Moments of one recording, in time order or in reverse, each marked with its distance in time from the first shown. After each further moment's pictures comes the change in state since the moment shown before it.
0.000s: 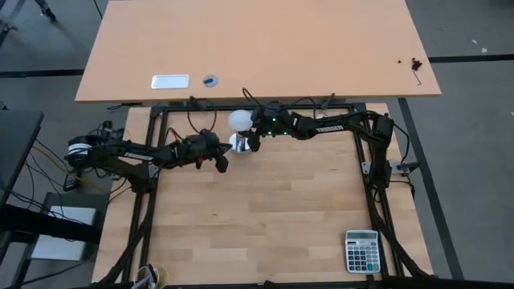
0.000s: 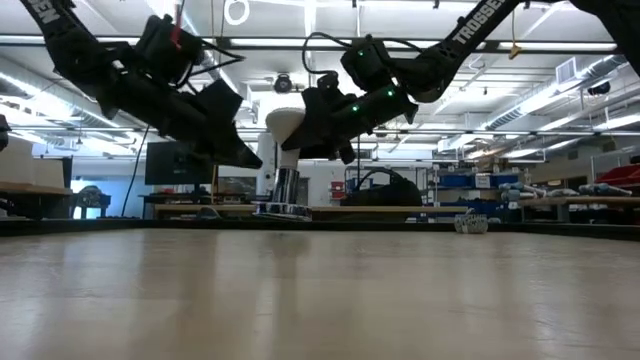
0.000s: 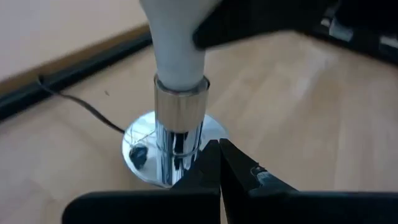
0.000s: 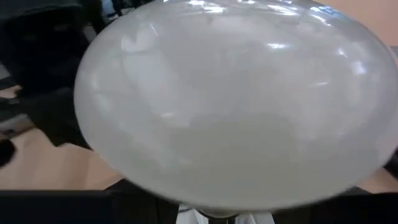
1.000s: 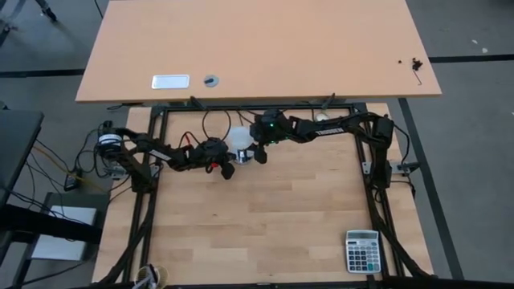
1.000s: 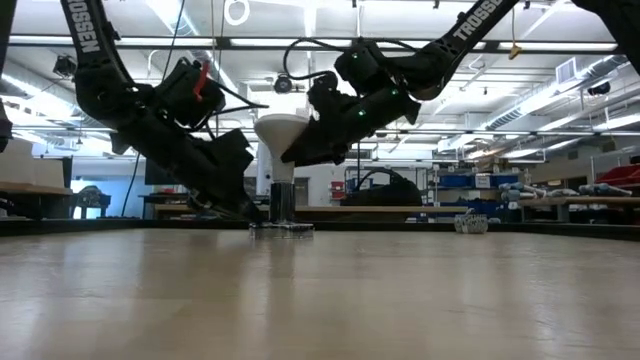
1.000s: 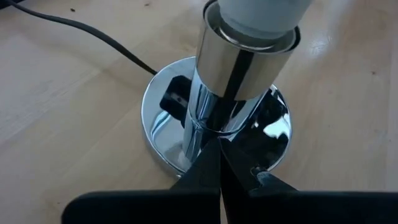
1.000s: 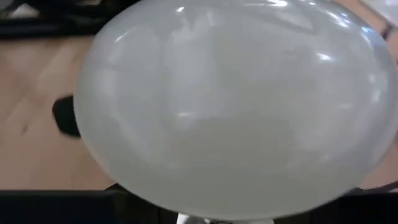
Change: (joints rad) left arm 0.000 0.327 0.018 0.106 0.039 -0.025; right arm 0.043 0.002 -0.002 -0.127 -0.149 -0.274
